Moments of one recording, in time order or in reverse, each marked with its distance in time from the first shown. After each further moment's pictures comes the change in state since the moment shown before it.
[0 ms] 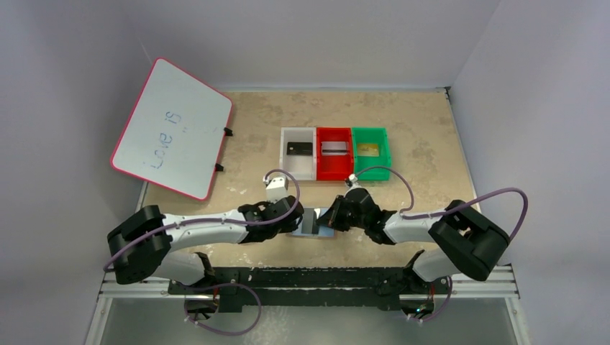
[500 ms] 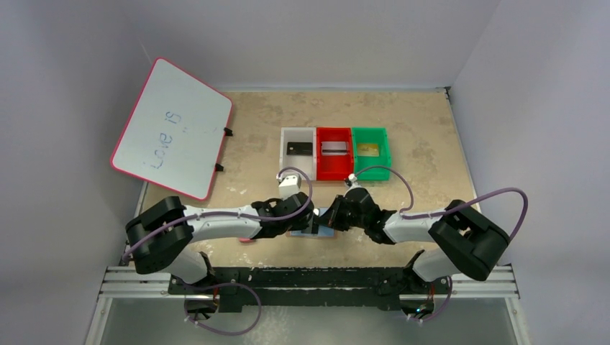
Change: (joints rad) left arm 0.000 0.102 0.080 0.107 0.067 0.034; right arm -0.001 0.008 0.008 -0.002 -0.006 -0.003
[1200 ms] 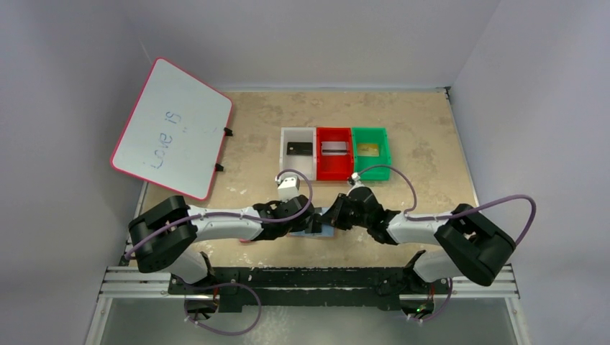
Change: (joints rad) left arm -0.011 0.040 -0.023 0.020 -0.030 -0.034; right arm -0.025 -0.063 -0.012 -0.037 -0.006 -0.016
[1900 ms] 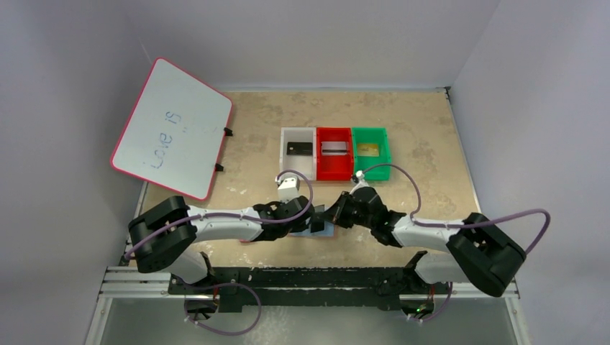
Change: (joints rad) left arm -0.010 -0.001 0.000 -0.002 -0.016 -0.001; right arm -0.002 -0.040 -0.014 0.039 0.007 0.015
